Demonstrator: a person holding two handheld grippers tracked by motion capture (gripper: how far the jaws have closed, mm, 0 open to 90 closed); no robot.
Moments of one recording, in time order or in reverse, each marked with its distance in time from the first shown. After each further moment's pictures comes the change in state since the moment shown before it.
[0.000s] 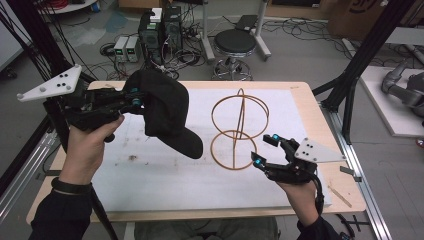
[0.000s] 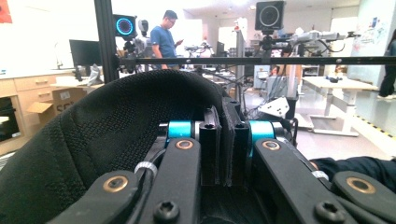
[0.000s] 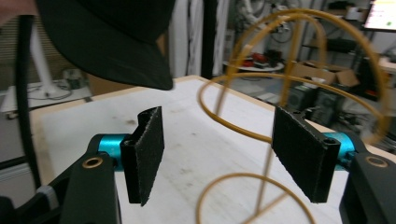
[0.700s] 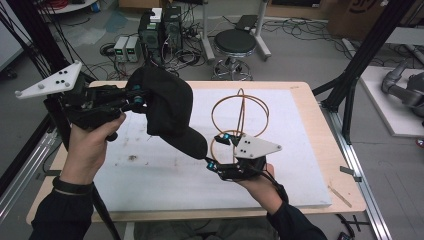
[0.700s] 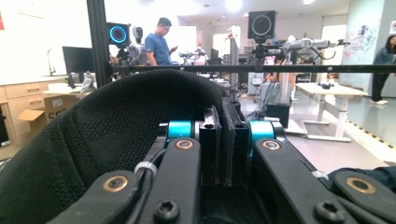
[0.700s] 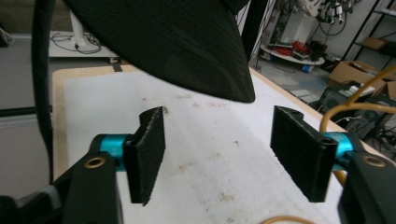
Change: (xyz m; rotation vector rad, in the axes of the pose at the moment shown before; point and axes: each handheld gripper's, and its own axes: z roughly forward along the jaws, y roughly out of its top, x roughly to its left) left arm -0.005 0.008 0.006 -0.030 -0.032 -0.006; right arm 0.049 0.013 0.094 0.120 0.127 -0.175
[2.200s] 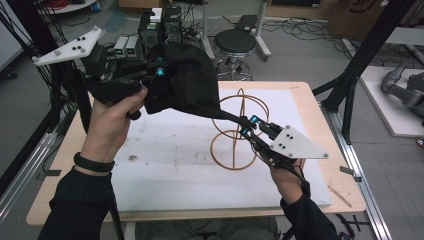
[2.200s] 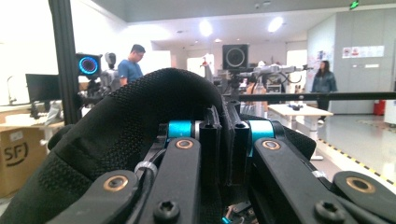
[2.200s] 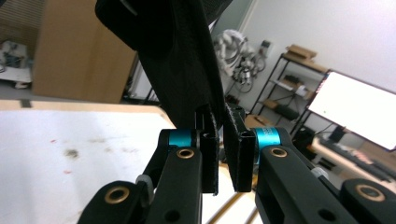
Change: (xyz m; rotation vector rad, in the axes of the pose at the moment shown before) left arm 0.011 0.039 0.058 -0.106 -0.127 0.000; right arm -0.021 0.037 -0.068 -0.199 -0.313 -0.190
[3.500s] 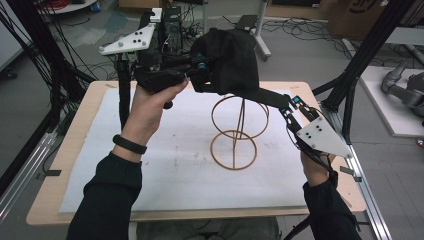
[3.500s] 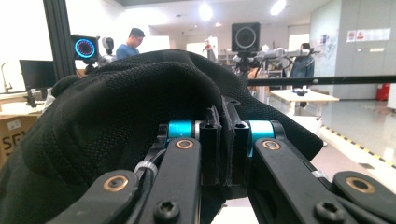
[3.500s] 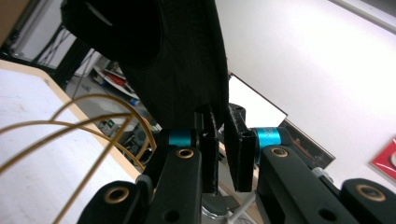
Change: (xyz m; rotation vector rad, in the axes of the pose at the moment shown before) left arm 0.039 -0.031 0.056 0.077 0.014 0.015; right arm -0.056 -0.012 -0.028 0.053 -0.338 -0.290
